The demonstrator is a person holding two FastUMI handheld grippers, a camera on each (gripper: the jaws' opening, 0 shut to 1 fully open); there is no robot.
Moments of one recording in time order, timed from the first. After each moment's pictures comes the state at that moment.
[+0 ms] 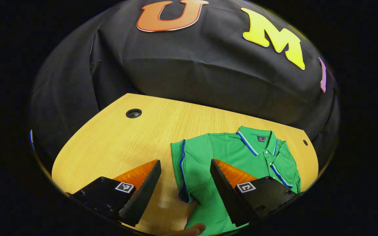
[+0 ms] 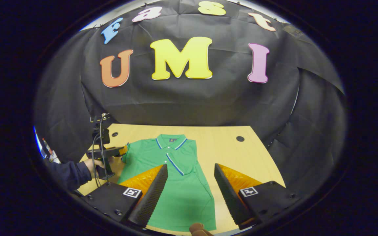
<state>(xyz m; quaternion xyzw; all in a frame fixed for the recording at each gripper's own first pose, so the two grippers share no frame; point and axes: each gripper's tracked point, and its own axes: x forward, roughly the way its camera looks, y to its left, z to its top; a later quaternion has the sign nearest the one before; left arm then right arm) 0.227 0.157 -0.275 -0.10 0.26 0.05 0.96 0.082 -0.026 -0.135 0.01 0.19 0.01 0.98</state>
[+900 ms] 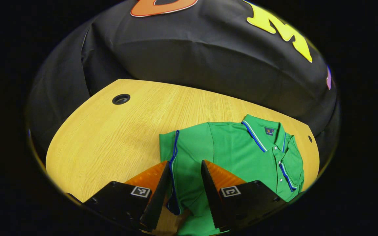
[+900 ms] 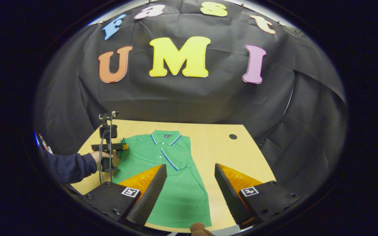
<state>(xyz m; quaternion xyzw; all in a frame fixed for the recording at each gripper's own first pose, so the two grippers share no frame) 0.253 0.145 -0.311 -0.10 0.32 0.06 0.94 0.065 -0.033 -0.138 -0.01 0.20 -0.01 0.98</state>
